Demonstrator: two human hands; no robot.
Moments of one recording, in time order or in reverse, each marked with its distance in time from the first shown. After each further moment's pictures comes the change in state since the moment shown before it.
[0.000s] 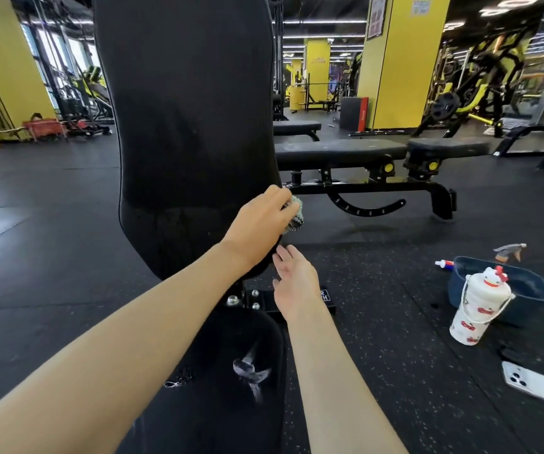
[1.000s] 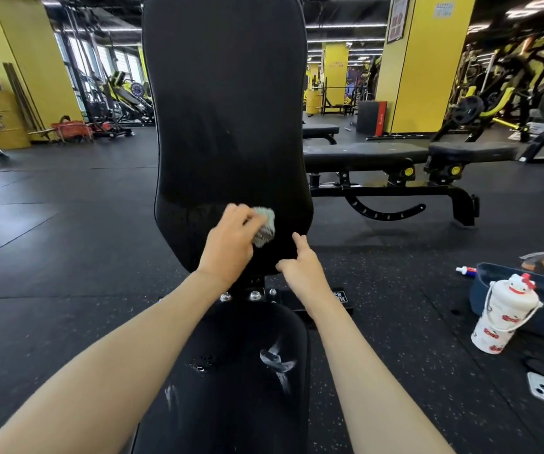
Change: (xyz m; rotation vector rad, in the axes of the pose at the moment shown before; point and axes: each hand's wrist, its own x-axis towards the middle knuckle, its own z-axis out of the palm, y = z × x) left_hand -0.078 -0.039 -0.003 -0.098 0.144 -0.307; right_hand -0.031 -0.002 0.019 -0.879 -0.152 -0.253
